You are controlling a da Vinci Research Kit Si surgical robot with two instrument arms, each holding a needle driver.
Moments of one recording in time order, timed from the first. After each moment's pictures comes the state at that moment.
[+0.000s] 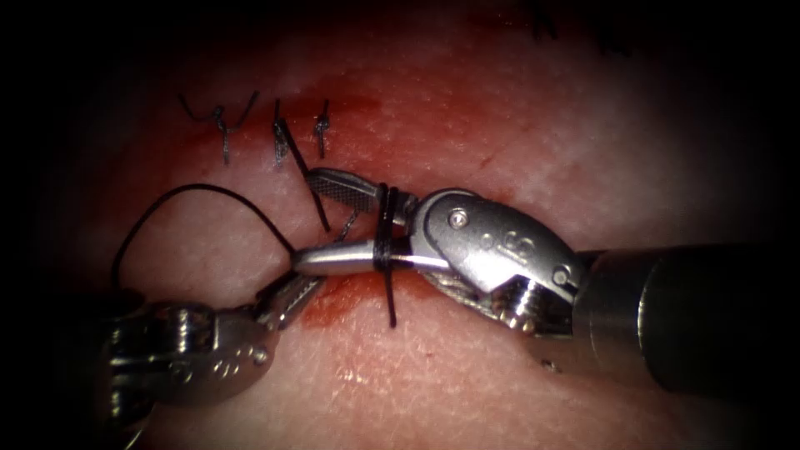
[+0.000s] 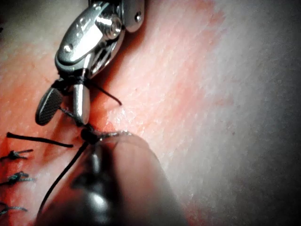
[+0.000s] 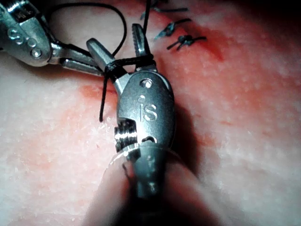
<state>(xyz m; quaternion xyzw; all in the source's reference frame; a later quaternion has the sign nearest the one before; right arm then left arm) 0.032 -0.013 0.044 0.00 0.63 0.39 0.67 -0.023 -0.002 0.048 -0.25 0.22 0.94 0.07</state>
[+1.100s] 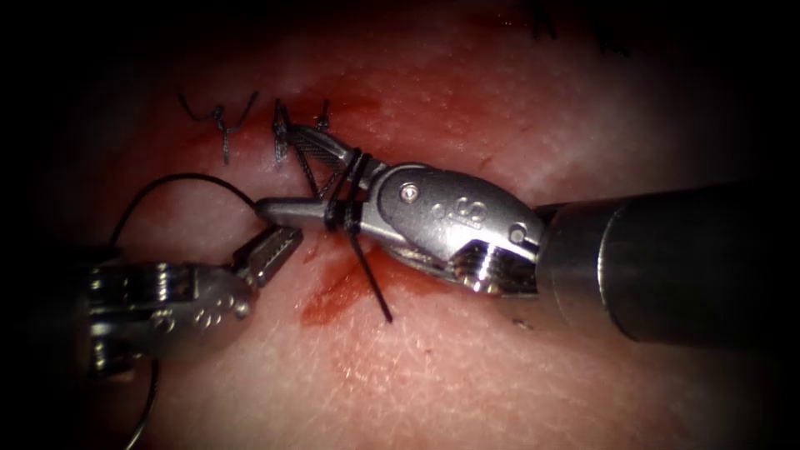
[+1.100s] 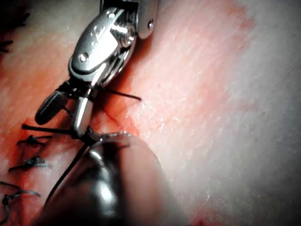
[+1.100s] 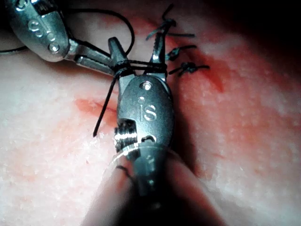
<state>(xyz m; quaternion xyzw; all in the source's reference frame) 0.034 -0.012 0.045 -0.07 0.57 0.43 0.70 -0.022 0.000 0.049 -0.21 0.22 0.94 0.12</state>
